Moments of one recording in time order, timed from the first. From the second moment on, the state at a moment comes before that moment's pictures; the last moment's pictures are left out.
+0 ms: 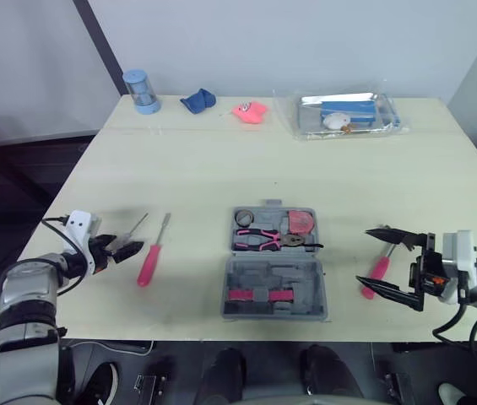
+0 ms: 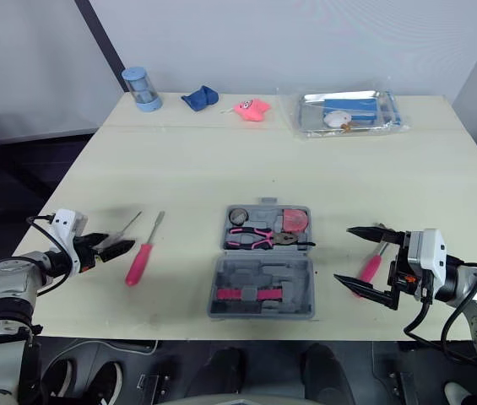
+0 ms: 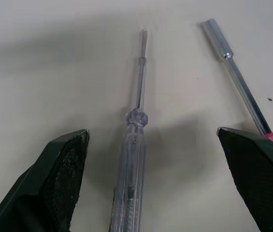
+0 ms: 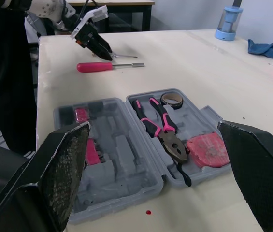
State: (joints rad) left arm -0.47 0.81 0.23 0.94 -0.22 0.21 -0.96; right arm 0.09 -0.71 -0.20 -0.31 0.59 0.06 1.17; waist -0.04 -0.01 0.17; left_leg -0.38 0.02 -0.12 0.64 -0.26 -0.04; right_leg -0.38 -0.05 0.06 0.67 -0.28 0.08
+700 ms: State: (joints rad) left arm -0.57 0.81 0.22 1.11 -0.16 0.16 -0.95; right arm 0.07 -0.70 -0.19 -0.34 0.59 0.06 1.17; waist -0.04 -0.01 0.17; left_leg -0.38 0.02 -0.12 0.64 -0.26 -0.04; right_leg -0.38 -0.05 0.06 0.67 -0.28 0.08
